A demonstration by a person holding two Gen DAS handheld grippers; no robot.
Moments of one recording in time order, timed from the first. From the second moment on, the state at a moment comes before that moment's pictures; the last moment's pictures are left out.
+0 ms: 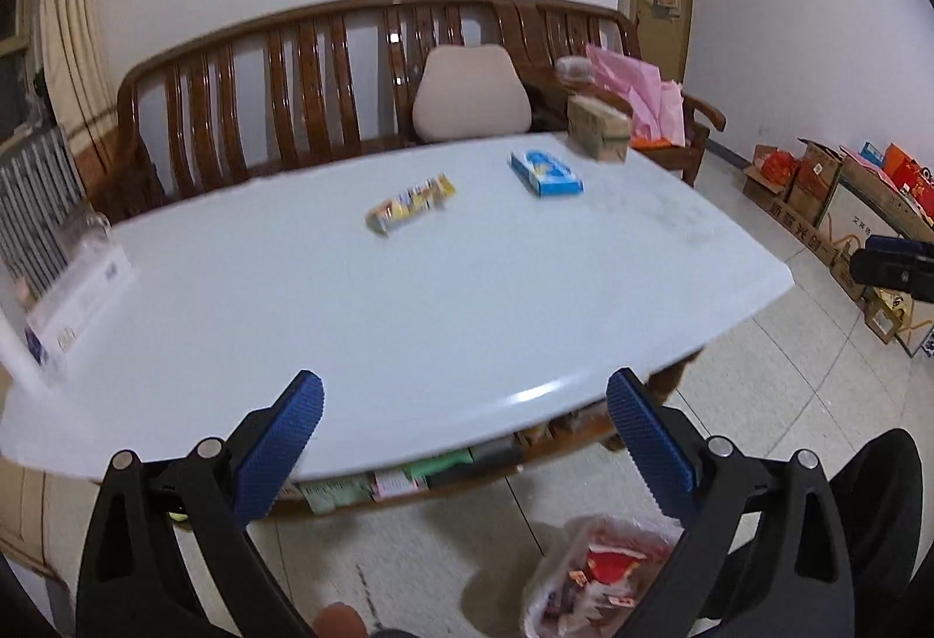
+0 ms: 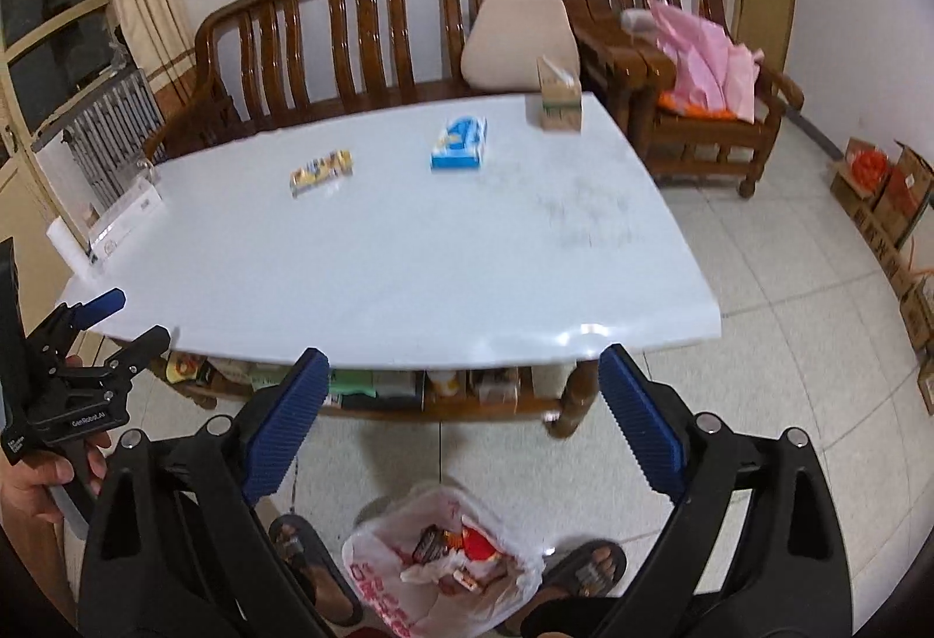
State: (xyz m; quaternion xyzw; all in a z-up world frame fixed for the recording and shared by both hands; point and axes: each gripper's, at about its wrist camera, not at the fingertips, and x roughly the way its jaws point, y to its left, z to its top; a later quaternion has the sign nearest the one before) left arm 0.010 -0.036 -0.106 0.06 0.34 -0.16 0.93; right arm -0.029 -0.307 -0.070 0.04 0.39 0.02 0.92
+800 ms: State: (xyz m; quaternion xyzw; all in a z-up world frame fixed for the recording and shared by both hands) left arm 0.167 -0.049 -0.104 0.13 0.33 -0.23 0.91; right arm 0.156 -0.277 -0.036 0.04 0.43 0.00 0.90
